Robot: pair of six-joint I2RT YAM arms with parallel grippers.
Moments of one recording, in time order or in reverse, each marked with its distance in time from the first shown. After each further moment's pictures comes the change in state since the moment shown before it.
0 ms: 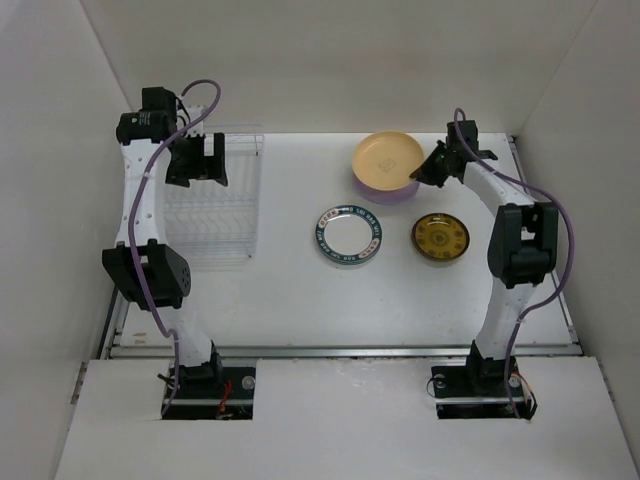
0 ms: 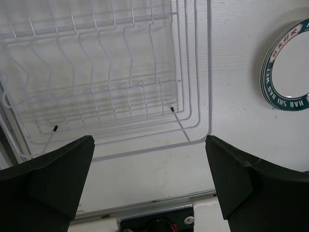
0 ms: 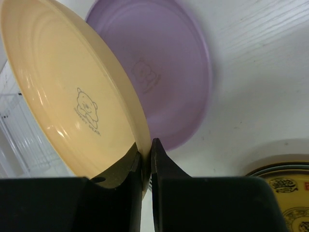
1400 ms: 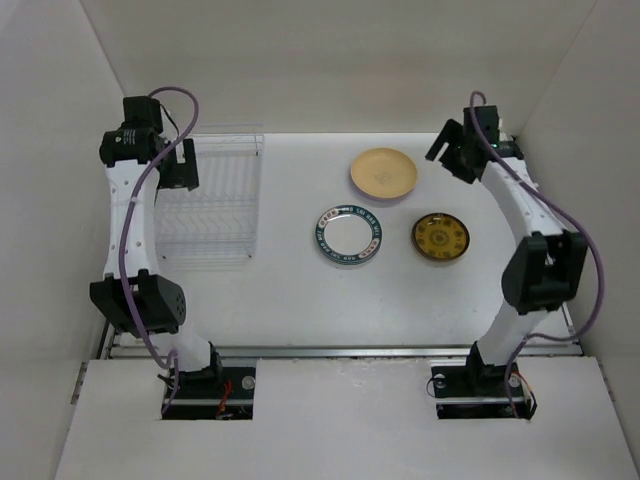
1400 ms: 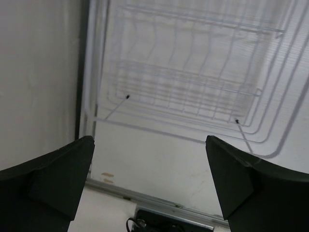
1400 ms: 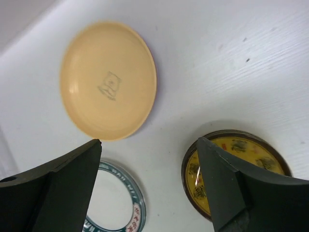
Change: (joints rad) left arm 0.026 -0.167 -0.139 0.070 -0.349 -0.067; right arm -0.005 -0.145 0.030 -0.197 0.258 -0.179
